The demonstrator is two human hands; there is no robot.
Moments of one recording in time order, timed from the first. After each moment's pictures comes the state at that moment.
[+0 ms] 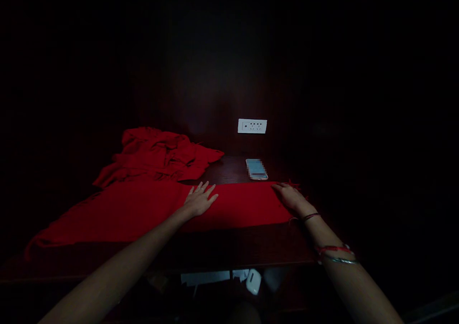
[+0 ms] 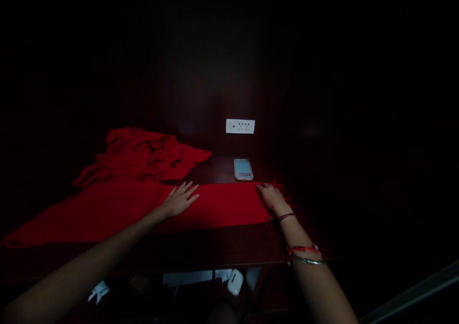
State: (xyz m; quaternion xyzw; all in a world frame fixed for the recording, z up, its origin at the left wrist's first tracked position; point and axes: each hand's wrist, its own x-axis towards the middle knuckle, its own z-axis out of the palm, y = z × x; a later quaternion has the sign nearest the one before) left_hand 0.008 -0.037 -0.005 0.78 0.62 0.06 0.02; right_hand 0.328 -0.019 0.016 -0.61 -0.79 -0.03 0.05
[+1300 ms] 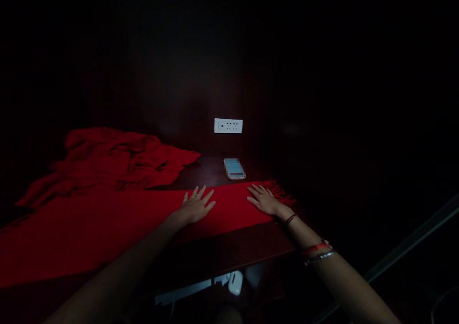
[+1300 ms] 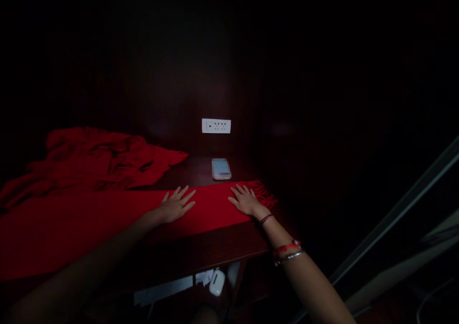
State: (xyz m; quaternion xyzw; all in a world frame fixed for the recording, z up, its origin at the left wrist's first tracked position) left_hand 0.060 -0.033 -0.001 0.83 0.56 0.04 0.07; right_hand 0.315 -0.046 0.004 -0.62 -0.78 0.03 0.04
